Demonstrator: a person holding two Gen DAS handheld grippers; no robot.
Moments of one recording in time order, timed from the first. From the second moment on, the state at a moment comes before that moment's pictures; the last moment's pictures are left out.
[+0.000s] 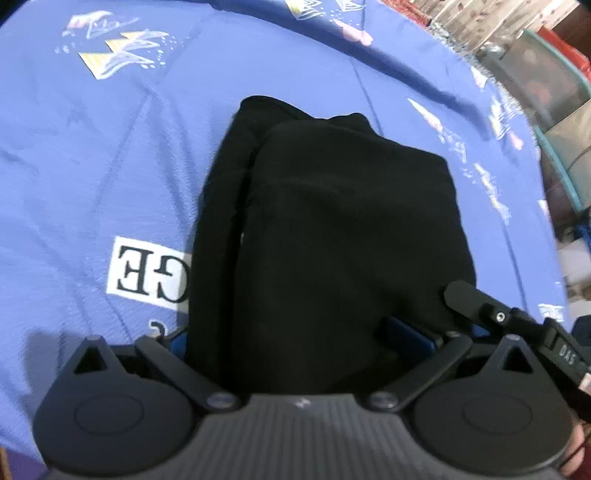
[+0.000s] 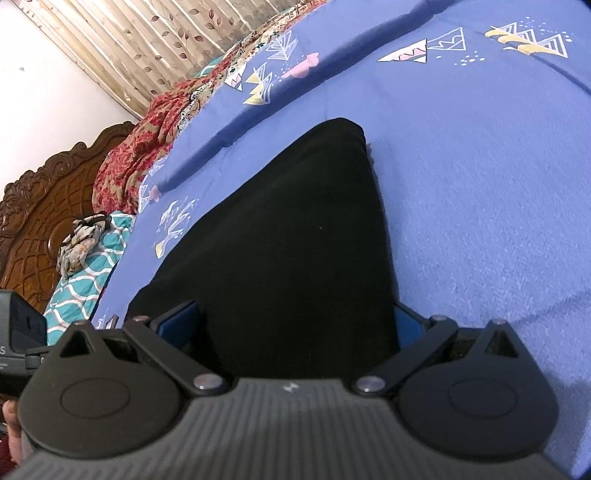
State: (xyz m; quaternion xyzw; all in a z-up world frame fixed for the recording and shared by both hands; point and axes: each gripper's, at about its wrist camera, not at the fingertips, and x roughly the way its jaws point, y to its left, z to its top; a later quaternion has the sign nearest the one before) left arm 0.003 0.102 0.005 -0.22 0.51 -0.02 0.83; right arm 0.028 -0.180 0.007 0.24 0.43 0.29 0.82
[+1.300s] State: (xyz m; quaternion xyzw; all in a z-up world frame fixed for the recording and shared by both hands) left arm 0.052 0.120 0.126 -0.18 0.33 -0.11 0.92; right arm 0.063 -0.149 0.121 0.14 0.31 0.35 0.87
